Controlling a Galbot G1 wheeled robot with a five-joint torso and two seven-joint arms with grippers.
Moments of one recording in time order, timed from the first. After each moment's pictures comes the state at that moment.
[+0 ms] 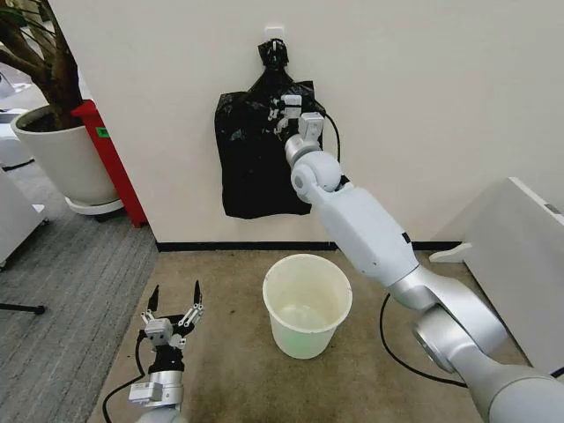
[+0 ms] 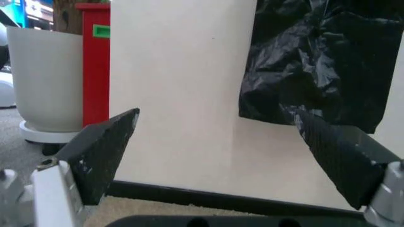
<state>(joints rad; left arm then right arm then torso) 1.59 -1.44 -0.55 -1.84 -0.20 -0.55 -0.05 -0.16 1.45 -0.17 1.29 0.70 -0.17 0.32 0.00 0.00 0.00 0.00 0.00</state>
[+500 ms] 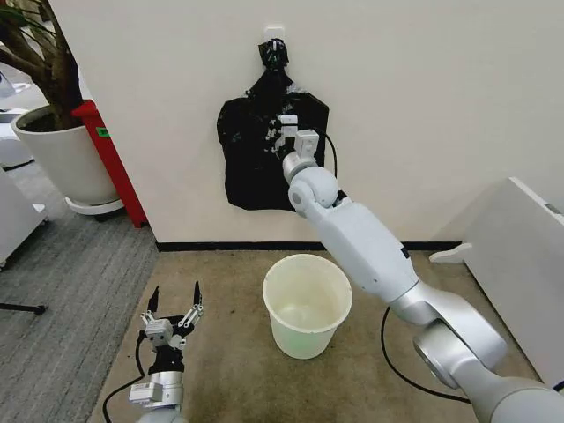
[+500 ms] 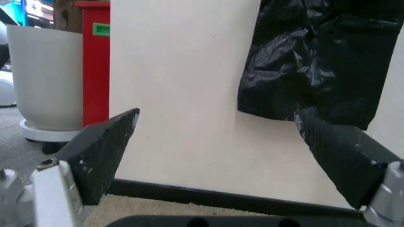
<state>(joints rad) 1.59 -1.44 -0.54 -1.83 -0.20 -0.55 -0.05 -0.24 1.43 -0.18 1.36 0.69 -0.23 0.36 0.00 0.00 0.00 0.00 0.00</state>
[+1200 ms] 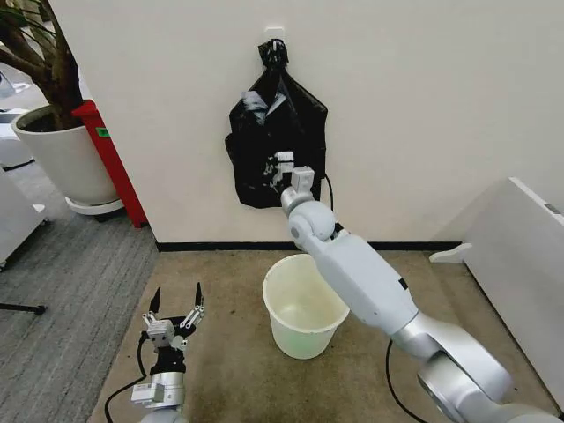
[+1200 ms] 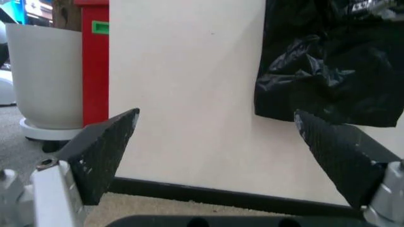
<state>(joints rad) 1.59 -1.45 -0.54 -1.82 -0.19 -0.54 -0.05 -0.41 1.41 -0.18 1.41 0.65 -0.22 0.34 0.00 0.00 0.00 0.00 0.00</state>
